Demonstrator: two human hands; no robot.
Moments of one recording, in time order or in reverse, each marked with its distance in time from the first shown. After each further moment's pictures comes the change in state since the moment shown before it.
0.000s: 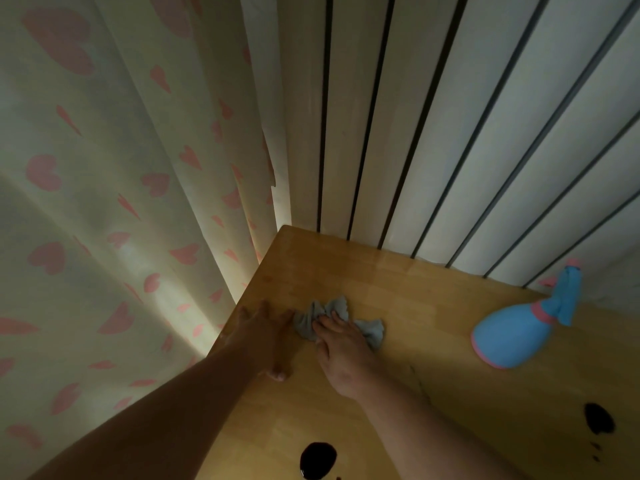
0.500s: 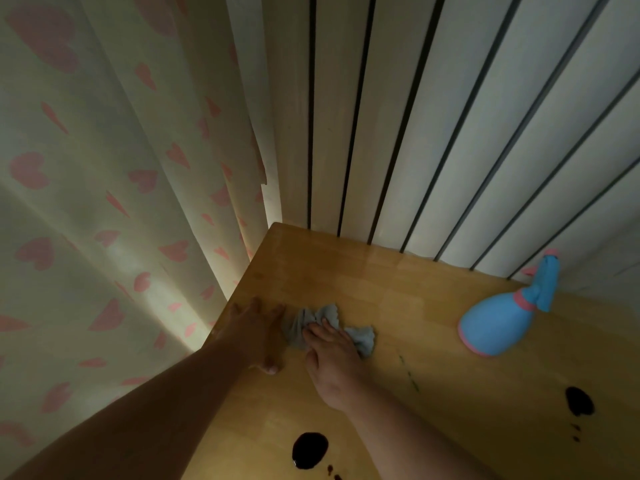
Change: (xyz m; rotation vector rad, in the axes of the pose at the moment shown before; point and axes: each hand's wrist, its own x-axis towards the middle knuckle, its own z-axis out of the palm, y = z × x) left_hand -0.002 0.000 -0.004 0.078 0.005 0.033; right_hand -0.022 -0.008 0.012 0.042 0.010 0.028
